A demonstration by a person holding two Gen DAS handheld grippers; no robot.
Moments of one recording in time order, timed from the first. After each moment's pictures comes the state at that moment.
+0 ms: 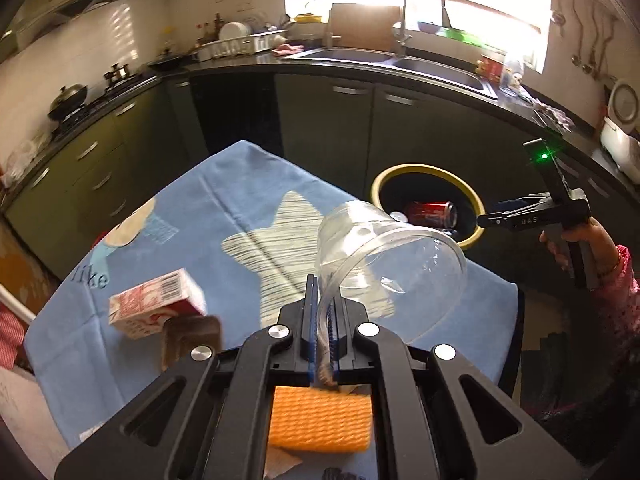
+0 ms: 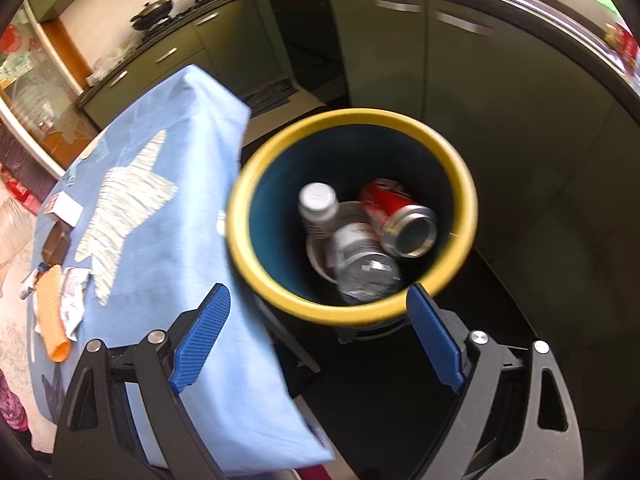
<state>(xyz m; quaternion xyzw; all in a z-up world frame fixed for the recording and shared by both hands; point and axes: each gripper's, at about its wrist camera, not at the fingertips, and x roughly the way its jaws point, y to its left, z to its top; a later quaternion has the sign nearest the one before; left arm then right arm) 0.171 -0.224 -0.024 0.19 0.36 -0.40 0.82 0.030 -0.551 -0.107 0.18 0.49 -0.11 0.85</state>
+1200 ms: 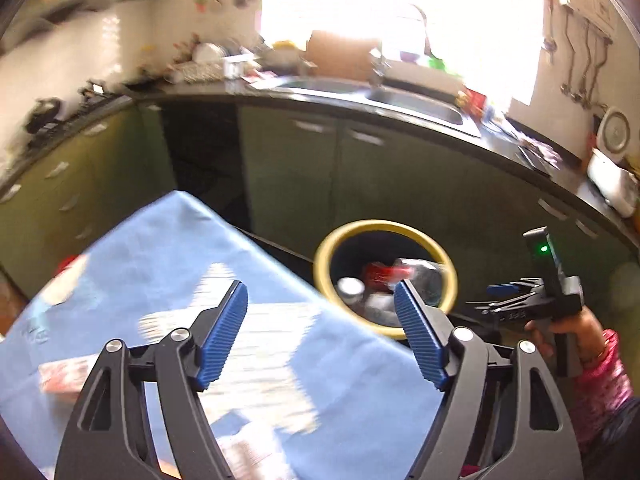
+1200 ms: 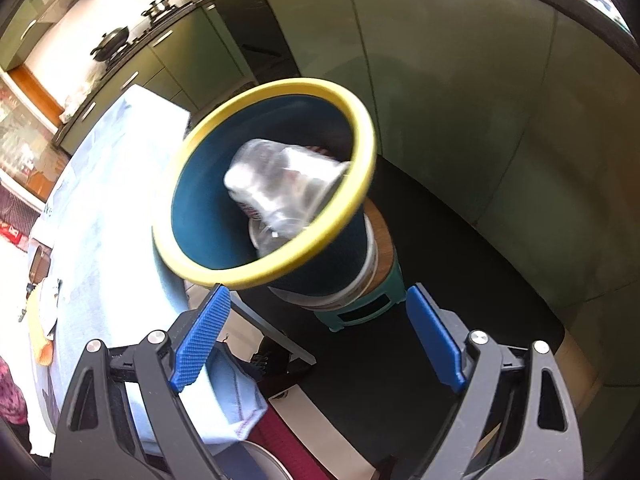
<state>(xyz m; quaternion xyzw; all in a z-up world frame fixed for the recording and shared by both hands) 0.185 -0.320 -0.022 0.13 0.32 -0.42 0.84 -0.004 -0.597 -0.139 0.23 0.49 -0.13 0.83</state>
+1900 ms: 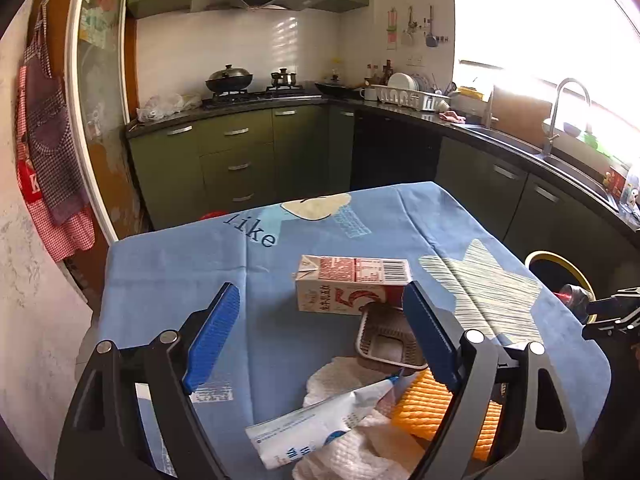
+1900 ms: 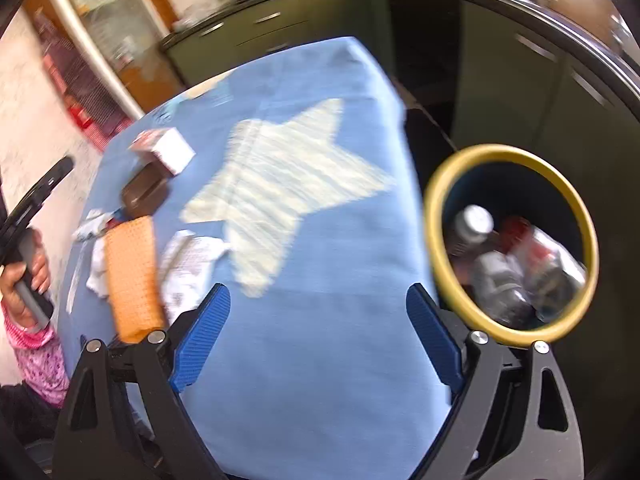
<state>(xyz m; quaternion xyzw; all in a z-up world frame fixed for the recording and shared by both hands) 0.229 -0.043 -0.062 0.04 0.29 -0.16 0.94 0.103 -0.378 -0.070 0.09 0.51 0.08 0.85</state>
